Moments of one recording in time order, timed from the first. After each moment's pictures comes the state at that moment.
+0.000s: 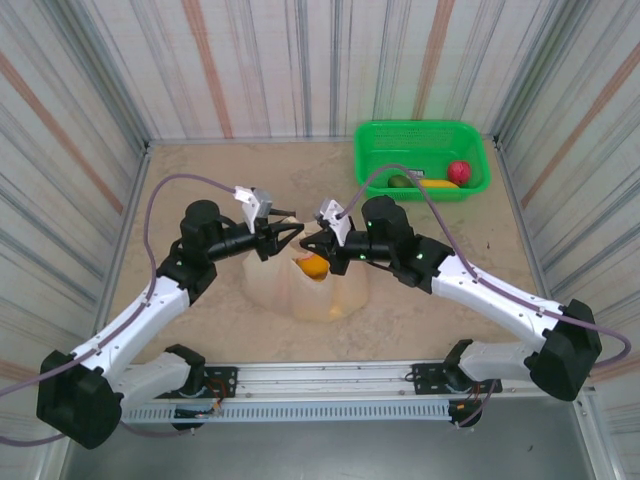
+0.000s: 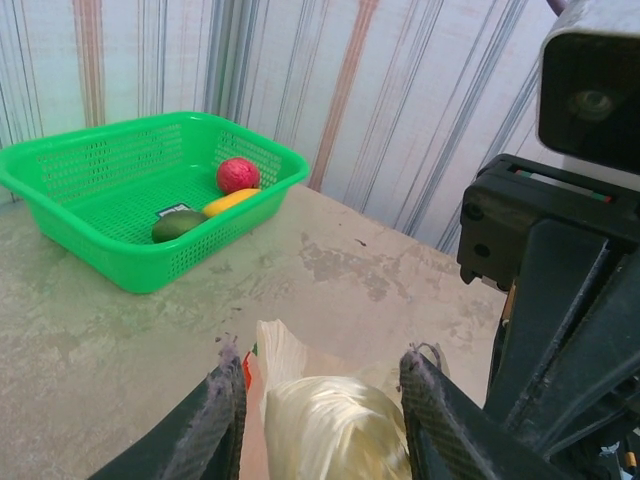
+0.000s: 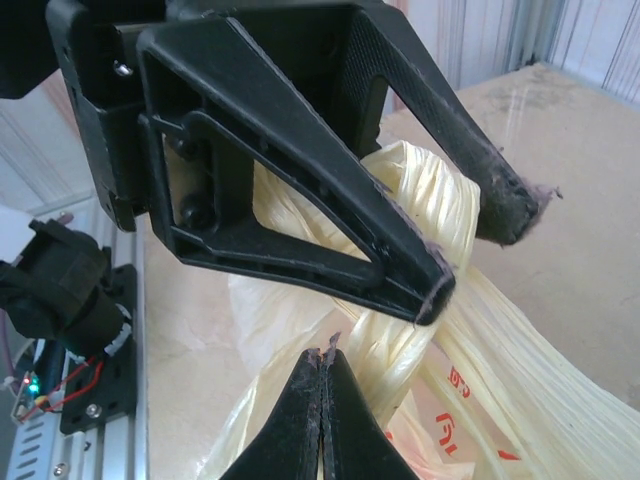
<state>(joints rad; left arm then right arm) -0.46 1.03 0.72 0.16 0.67 -0.14 0.84 1.23 0.98 -0.11 -0.41 0.00</state>
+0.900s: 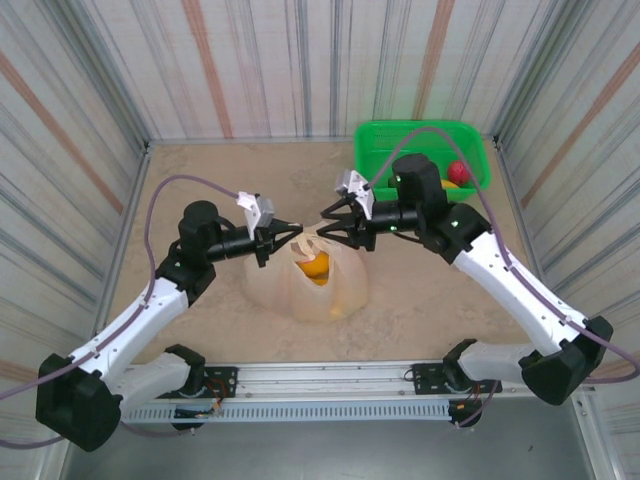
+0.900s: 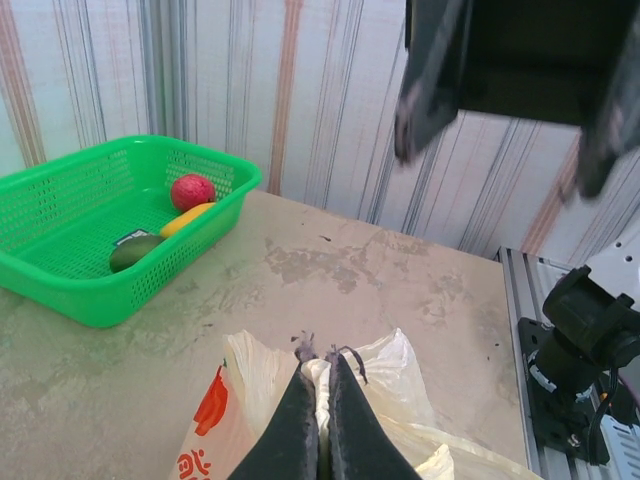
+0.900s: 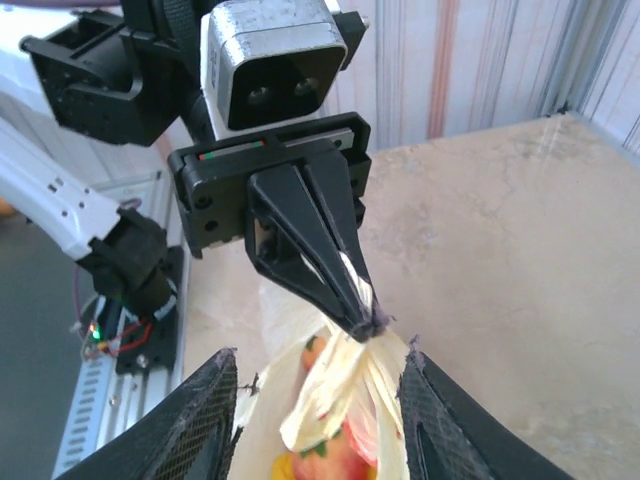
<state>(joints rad) -0.46 1.01 0.72 0.15 0.79 -0.02 0.63 1.24 1.33 -0.57 -0.73 -0.25</state>
